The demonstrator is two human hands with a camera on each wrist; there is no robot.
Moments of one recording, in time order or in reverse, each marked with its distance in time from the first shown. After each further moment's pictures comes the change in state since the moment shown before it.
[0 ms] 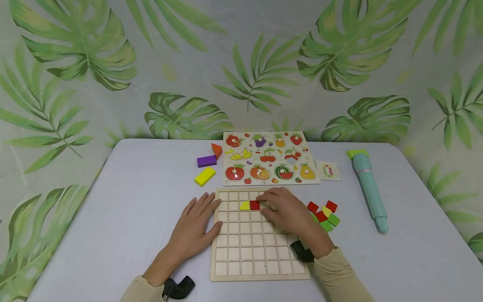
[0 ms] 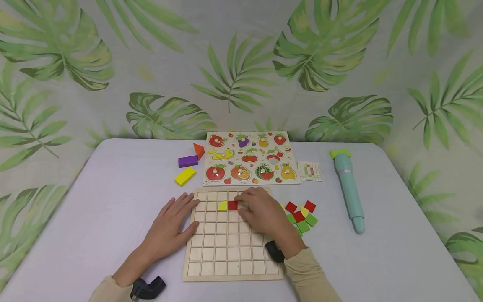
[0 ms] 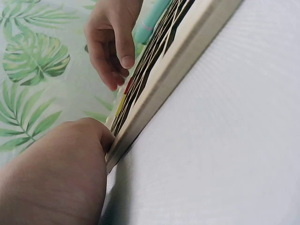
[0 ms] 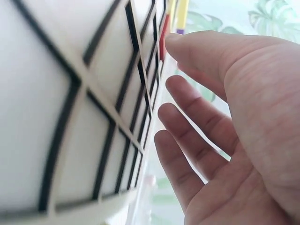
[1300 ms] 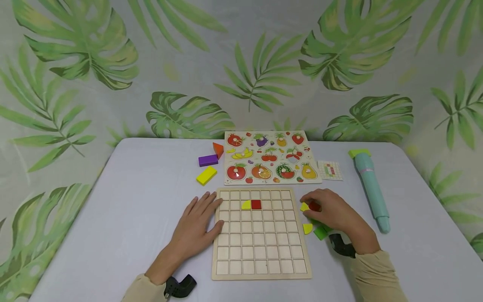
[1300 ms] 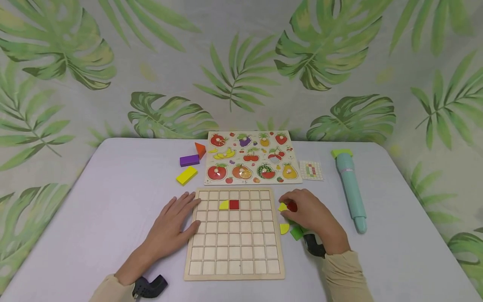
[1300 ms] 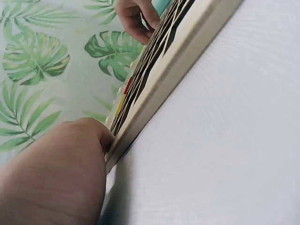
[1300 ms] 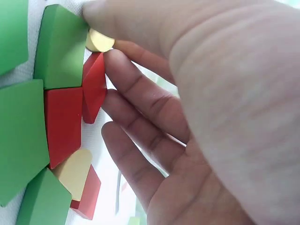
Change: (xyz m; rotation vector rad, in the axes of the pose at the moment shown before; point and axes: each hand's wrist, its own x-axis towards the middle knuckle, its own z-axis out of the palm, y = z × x) left_hand 0.000 -0.002 0.001 0.013 -0.012 0.000; right_hand -0.038 0.077 -0.052 0.004 -0.078 0.045
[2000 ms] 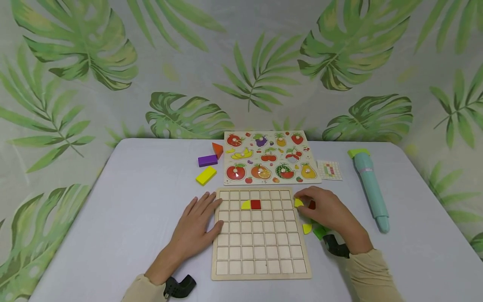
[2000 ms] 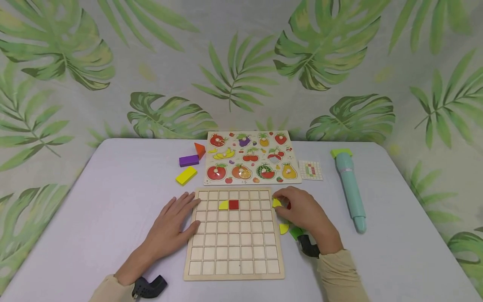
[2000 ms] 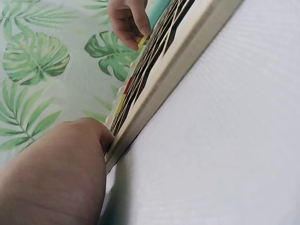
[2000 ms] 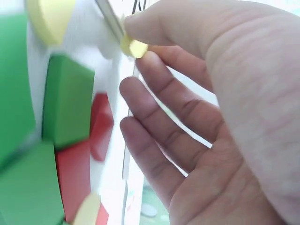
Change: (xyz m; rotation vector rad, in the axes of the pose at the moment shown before) left_hand 0.000 0.001 0.000 0.000 0.005 -0.001; right_hand 0.007 -0.012 0.007 0.056 0.077 0.035
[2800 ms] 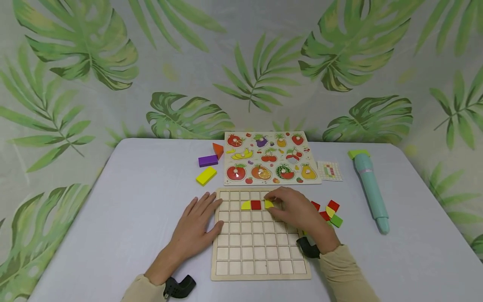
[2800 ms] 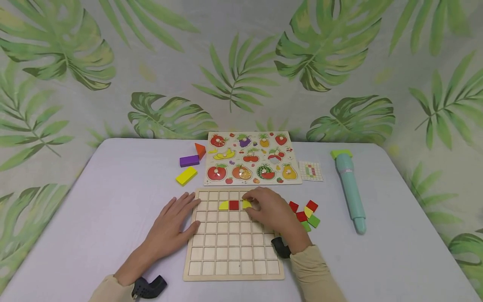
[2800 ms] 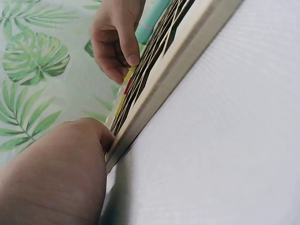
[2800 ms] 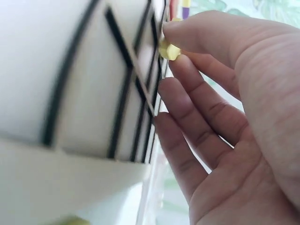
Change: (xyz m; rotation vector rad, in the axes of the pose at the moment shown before) left_hand 0.000 -0.002 0.002 0.001 0.006 0.008; right_hand 0.029 -0.048 0.039 0.063 -0.040 -0.046
